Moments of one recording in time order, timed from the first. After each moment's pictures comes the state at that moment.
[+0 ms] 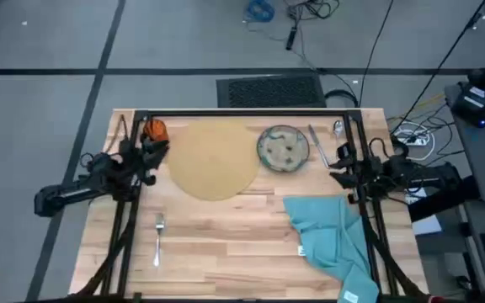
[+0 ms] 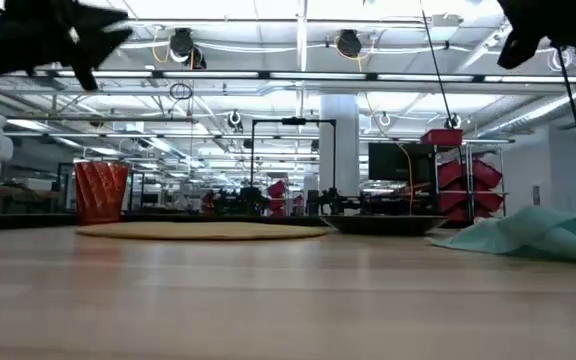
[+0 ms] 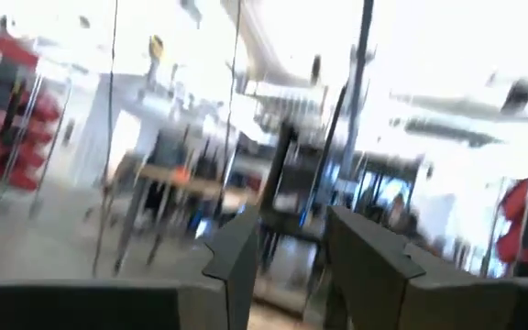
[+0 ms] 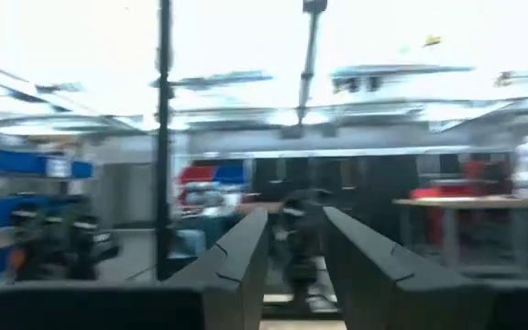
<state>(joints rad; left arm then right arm) 0.28 0.01 0.04 0.49 -0.04 -0.25 0.07 0.06 0.11 0.37 0.06 0.00</state>
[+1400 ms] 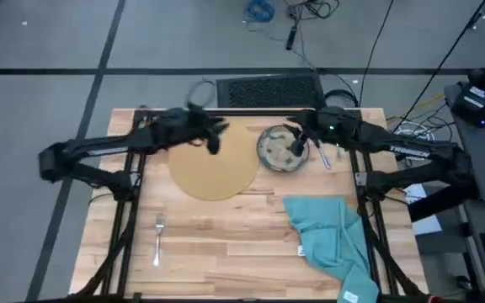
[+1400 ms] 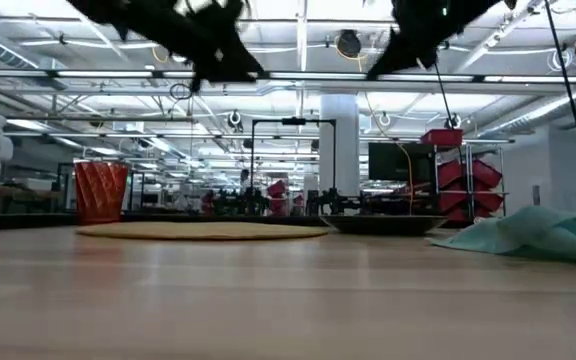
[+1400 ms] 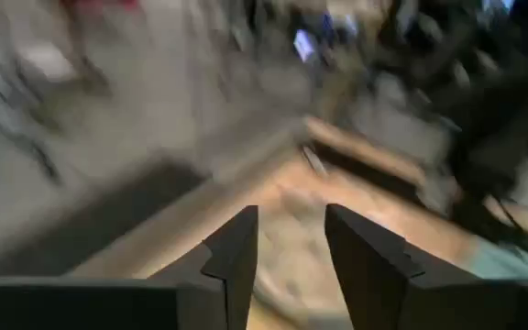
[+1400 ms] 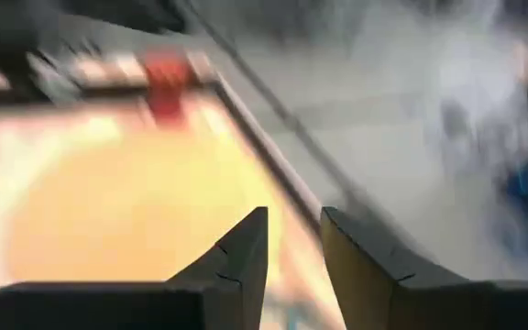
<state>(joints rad) 0.40 1.32 0.87 0.16 0.00 -0.30 -0.38 1.10 0.95 -0.41 0.26 -0.01</state>
